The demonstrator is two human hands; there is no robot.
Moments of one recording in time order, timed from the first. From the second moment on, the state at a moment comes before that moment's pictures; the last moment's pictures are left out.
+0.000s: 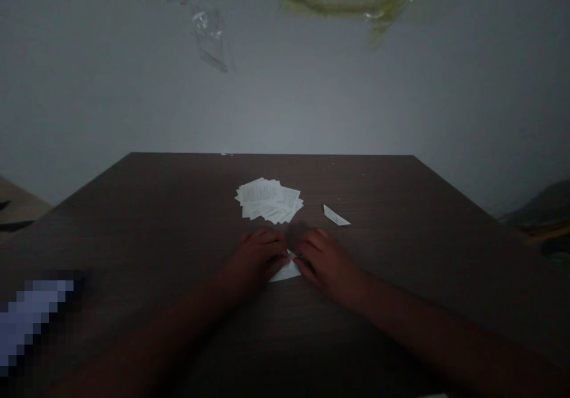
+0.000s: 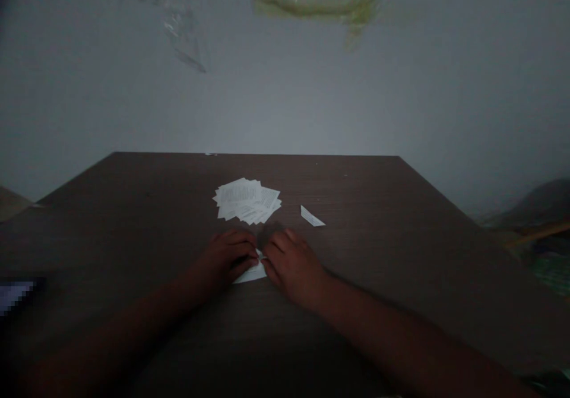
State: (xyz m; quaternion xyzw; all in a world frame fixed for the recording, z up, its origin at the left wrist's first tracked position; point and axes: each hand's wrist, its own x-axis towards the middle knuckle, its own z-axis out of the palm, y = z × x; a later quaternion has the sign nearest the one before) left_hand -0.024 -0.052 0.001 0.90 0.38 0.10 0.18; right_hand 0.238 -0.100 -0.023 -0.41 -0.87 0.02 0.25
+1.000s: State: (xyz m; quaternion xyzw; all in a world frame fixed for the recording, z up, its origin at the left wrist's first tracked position) left_hand -0.059 -0.039 0.014 0.90 0.33 0.09 0.28; right_hand 0.230 -0.127 -0.012 -0.35 -0.91 0.02 0.20
